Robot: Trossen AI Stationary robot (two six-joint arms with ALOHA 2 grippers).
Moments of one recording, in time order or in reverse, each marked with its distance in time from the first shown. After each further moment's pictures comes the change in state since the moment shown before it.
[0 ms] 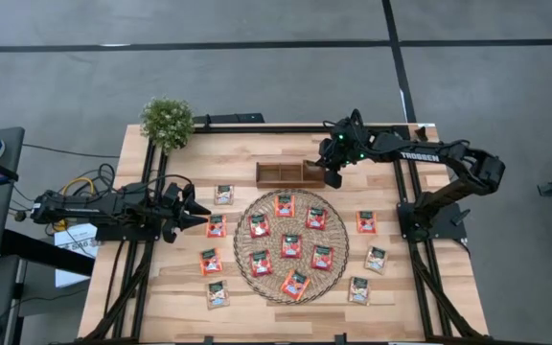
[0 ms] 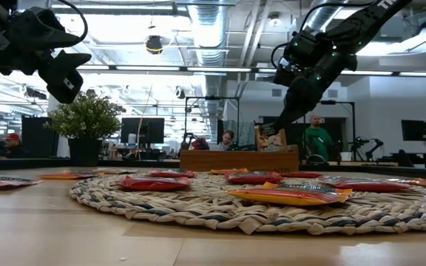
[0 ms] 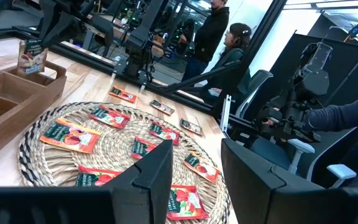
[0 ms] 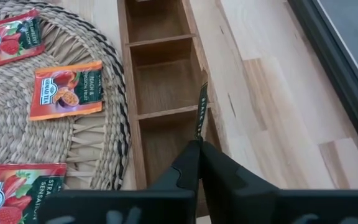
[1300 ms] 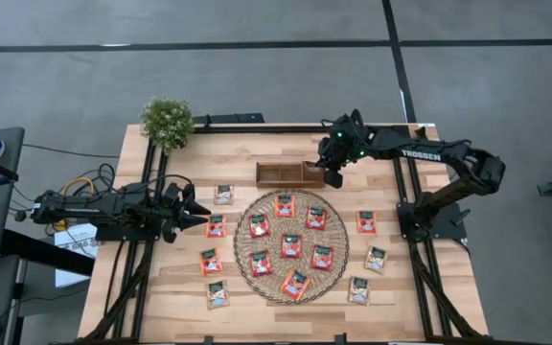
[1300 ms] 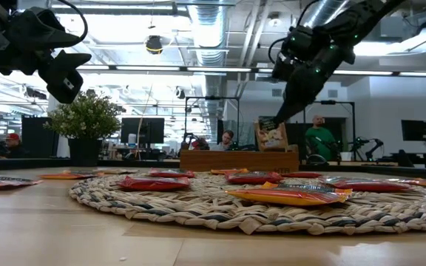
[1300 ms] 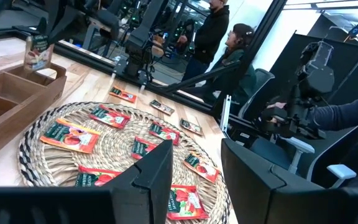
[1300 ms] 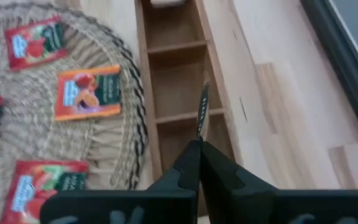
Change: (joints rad) left arm 0.000 0.000 0.000 0.000 0.000 -0.001; right arm 0.009 -0.003 0.060 -0.104 -0.029 -0.019
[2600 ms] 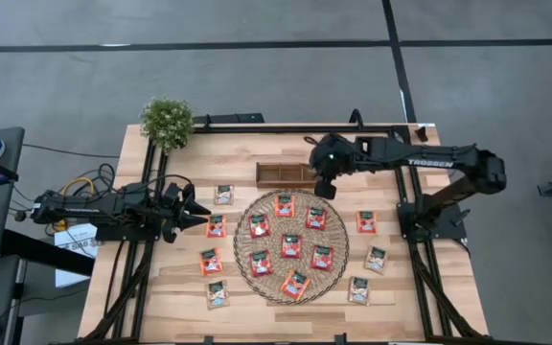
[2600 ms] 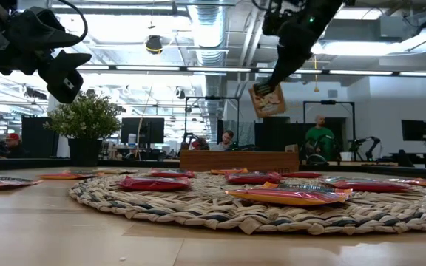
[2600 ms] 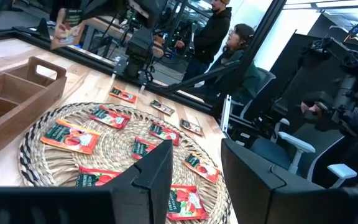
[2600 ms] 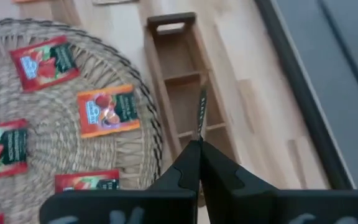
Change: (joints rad) left arm 0.000 0.000 0.000 0.000 0.000 0.005; right arm 0.326 -0.019 0.295 -0.340 0.405 0.235
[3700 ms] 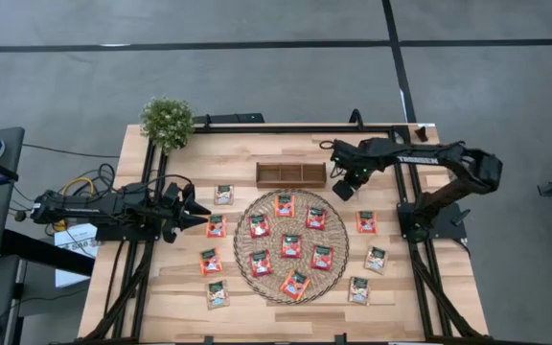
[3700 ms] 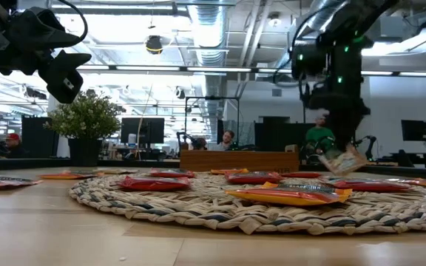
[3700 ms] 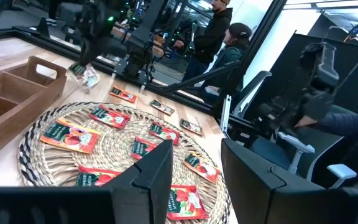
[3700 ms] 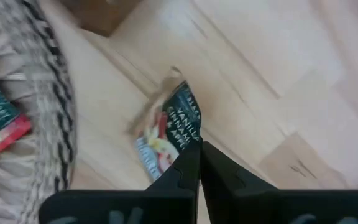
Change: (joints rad) left arm 0.000 0.000 0.000 0.000 0.000 -0.003; right arm -0.198 0.020 -0.292 -0.227 -0.047 0.442
